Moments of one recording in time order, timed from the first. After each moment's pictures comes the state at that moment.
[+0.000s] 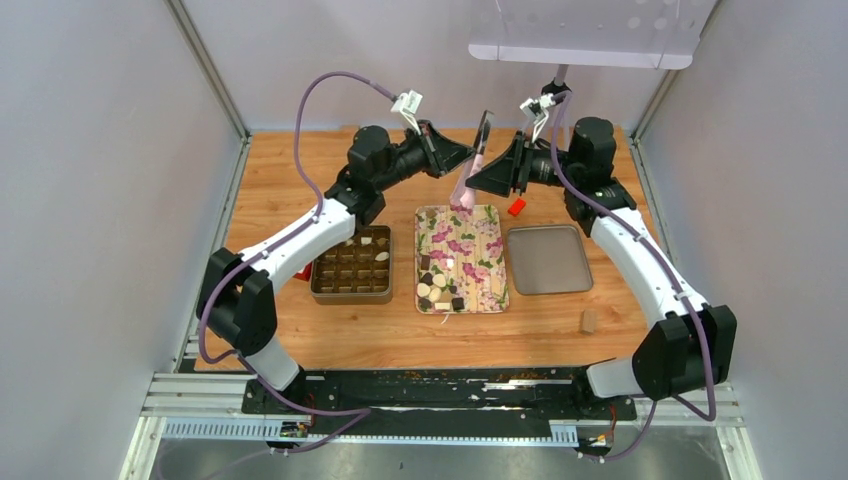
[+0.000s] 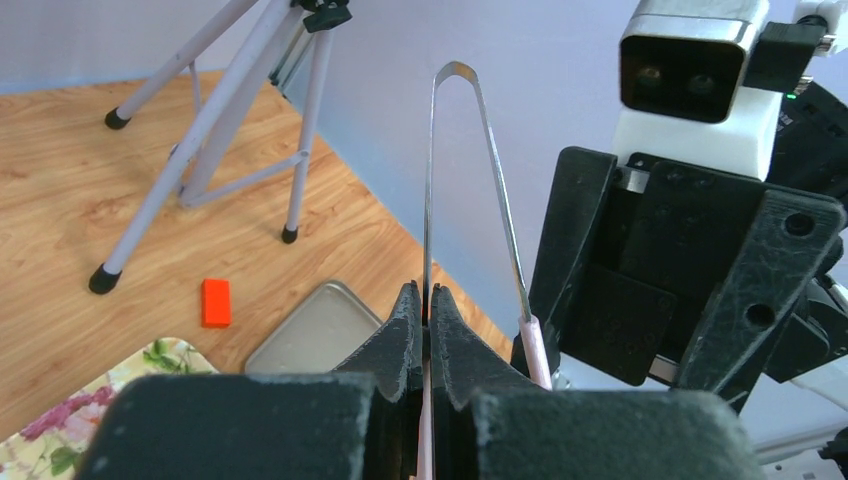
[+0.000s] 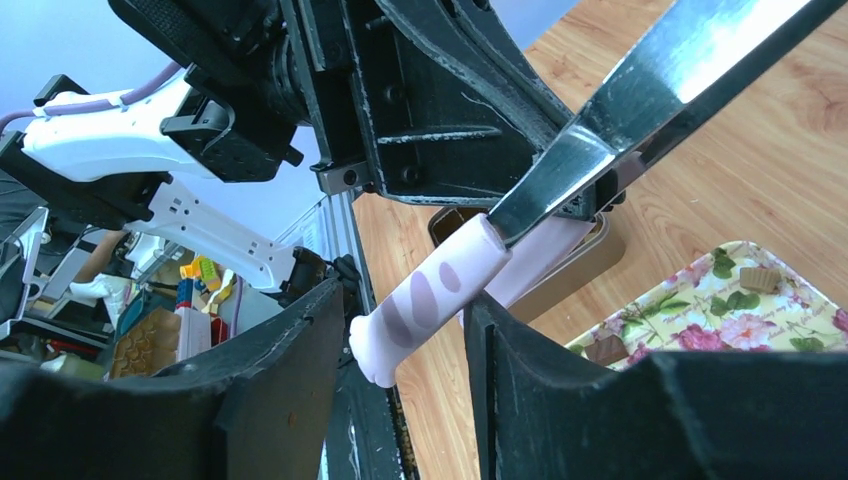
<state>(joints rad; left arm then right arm) -0.61 1.63 1.34 0.40 0.41 -0.72 0.24 1.38 1.26 0.05 -1.06 0.55</state>
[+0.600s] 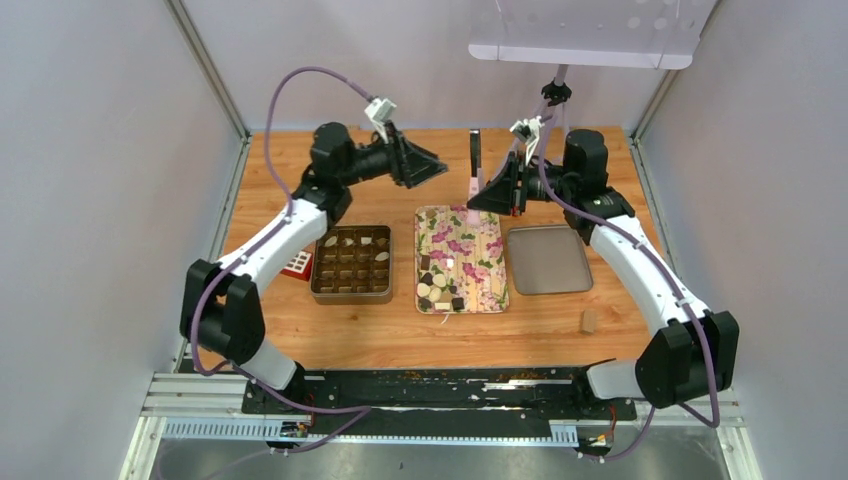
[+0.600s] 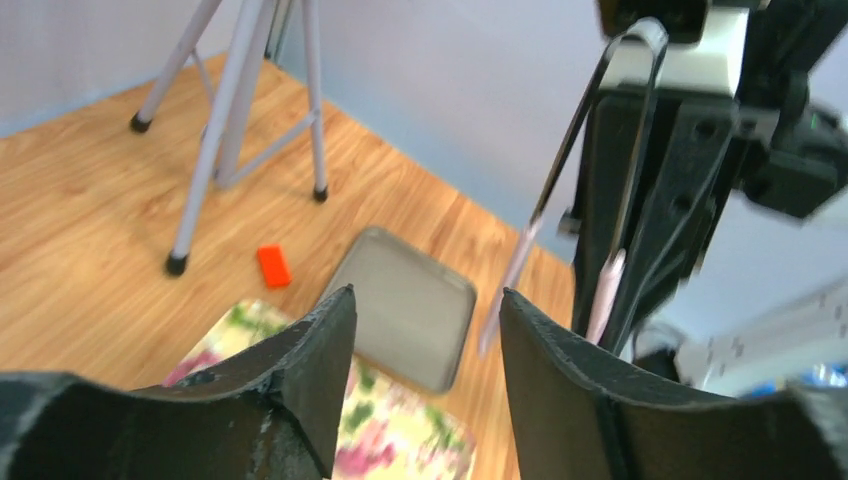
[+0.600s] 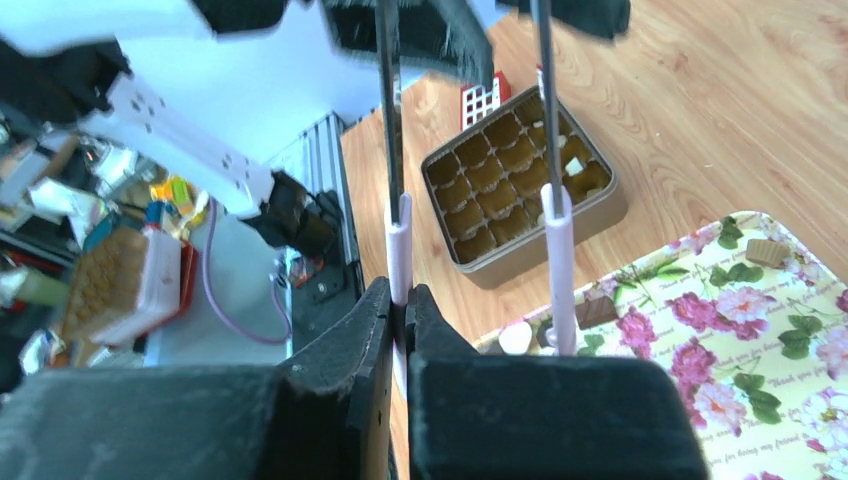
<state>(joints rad) -0.47 1.59 1.28 0.41 0.70 -0.56 0.27 1.38 1.21 -0.04 -1.10 0.37</state>
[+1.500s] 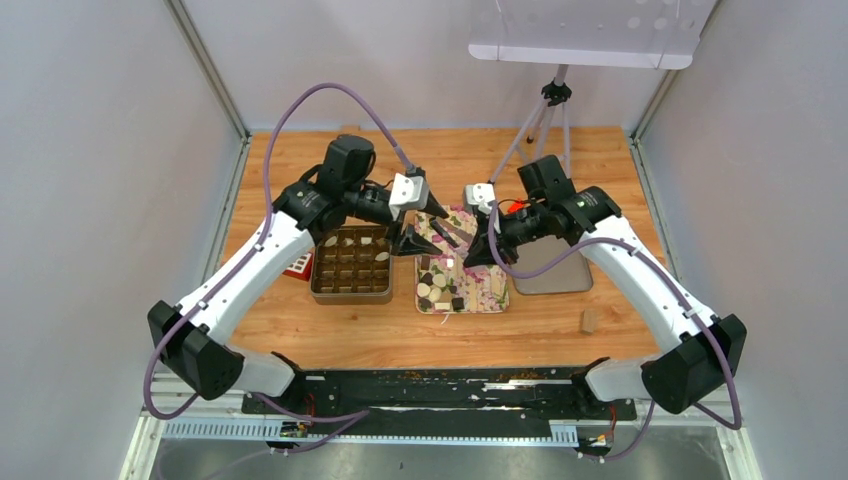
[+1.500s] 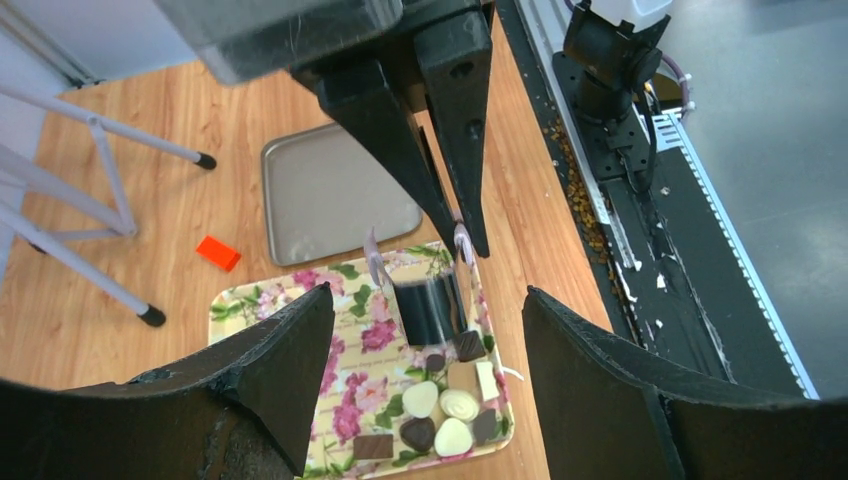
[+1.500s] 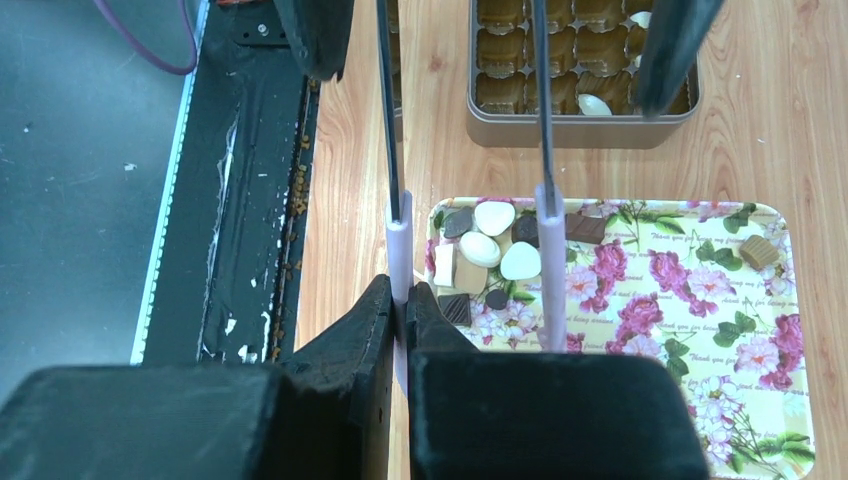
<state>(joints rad) -0.59 1.37 1.41 -0.58 1.05 0.63 0.49 1.35 1.35 -0.94 -0.97 -0.77</state>
